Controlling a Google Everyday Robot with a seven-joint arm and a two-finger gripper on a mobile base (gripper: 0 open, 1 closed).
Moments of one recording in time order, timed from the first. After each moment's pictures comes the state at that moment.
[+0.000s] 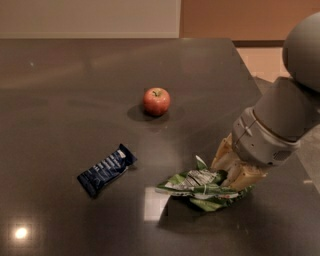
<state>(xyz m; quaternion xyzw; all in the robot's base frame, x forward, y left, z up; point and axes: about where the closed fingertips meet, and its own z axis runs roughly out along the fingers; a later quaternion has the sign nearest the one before) 0.367 -0.127 0.854 -0.77 0.61 0.13 0.12</state>
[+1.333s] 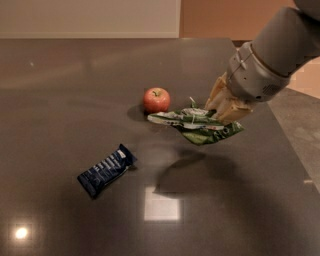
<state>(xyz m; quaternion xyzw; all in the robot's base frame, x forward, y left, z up) 0.468 -0.119 0.925 -0.76 0.61 0.06 0.21</state>
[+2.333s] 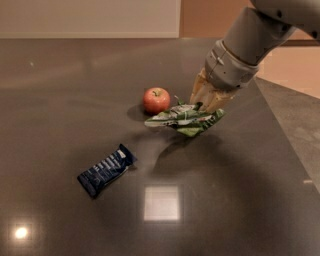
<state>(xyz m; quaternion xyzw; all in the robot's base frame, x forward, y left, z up) 0.520 -0.099 0.904 -0.84 0.50 0.06 0.19</state>
